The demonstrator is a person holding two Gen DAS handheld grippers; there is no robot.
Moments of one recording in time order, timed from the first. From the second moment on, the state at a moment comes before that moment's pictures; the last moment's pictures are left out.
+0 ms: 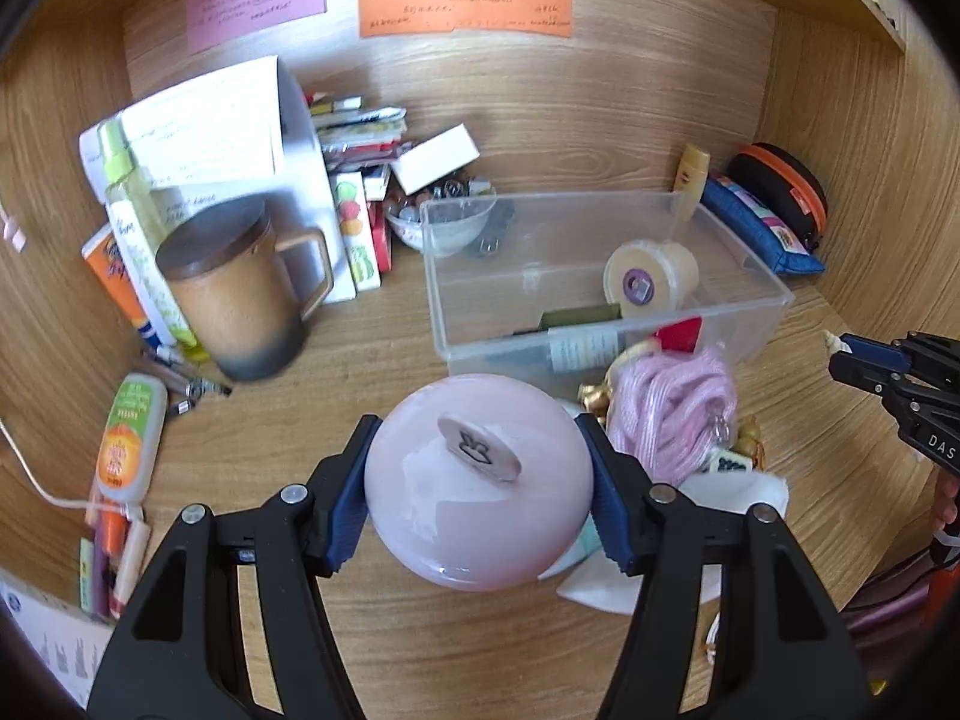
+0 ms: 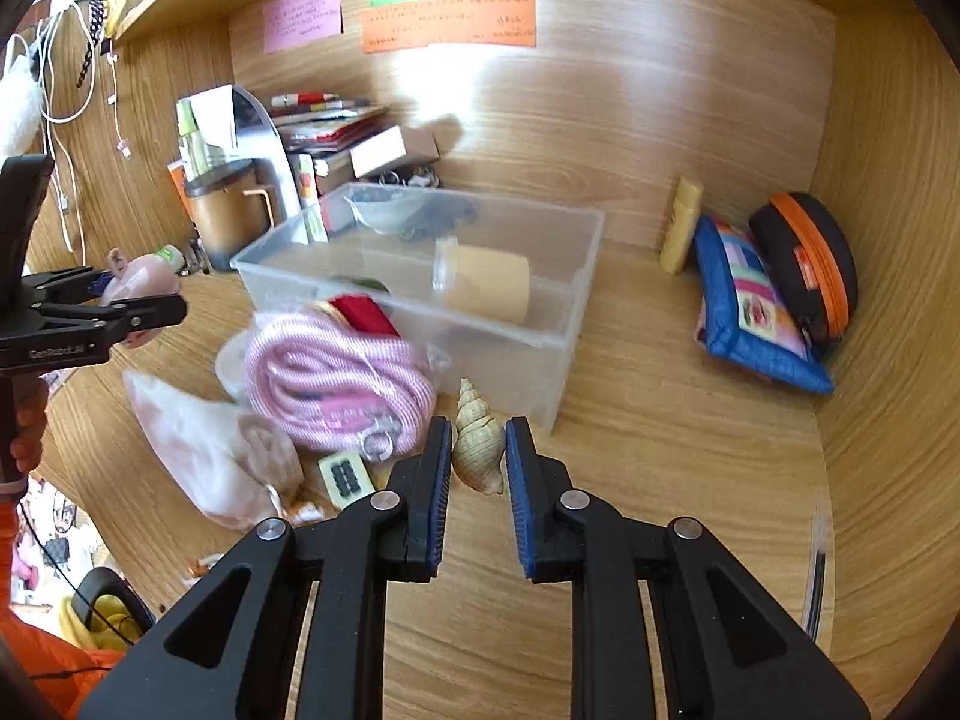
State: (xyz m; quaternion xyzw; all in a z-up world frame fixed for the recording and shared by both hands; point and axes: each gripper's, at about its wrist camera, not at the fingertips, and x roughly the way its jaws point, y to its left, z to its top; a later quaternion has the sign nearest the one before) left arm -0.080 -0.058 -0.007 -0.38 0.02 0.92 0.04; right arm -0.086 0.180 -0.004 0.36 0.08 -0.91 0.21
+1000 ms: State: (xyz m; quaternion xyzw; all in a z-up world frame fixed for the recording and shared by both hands) left arm -0.198 -0.046 0.004 -0.40 0.02 0.91 0.10; right arm -0.192 0.151 0.006 0.38 0.11 -0.89 0.22
